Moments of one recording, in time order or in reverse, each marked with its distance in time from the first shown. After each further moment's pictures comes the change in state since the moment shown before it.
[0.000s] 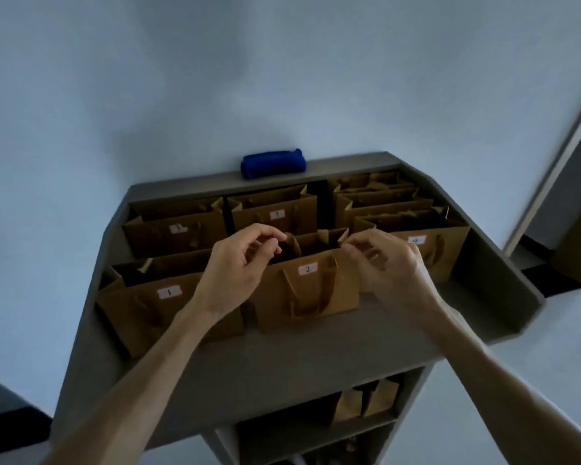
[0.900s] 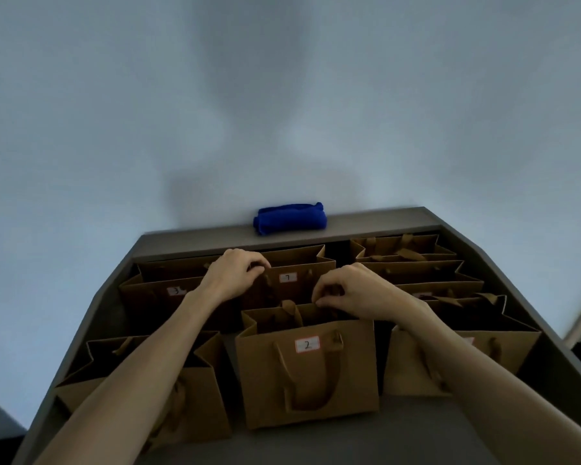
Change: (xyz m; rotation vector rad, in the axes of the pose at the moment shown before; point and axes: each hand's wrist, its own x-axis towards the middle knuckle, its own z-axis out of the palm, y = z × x) left_hand 0.137 -0.136 0.012 0.545 -0.270 -0.342; right_hand 0.140 0.101 0.061 -0.107 -0.757 -0.033
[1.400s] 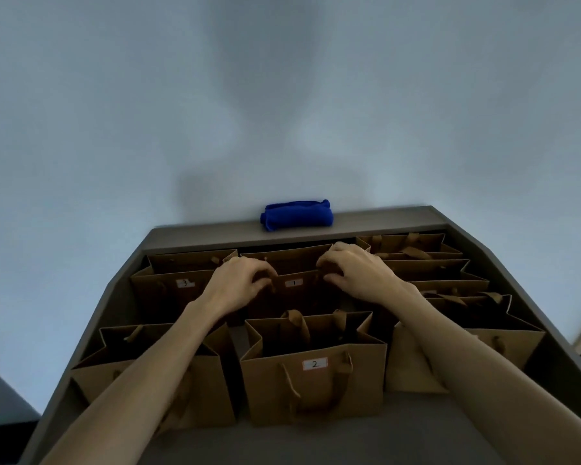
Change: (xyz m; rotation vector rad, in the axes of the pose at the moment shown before) left_hand -0.034 0.008 0.001 0.036 0.048 0.116; right_hand 0.024 0.013 -0.002 -0.182 0.104 0.093
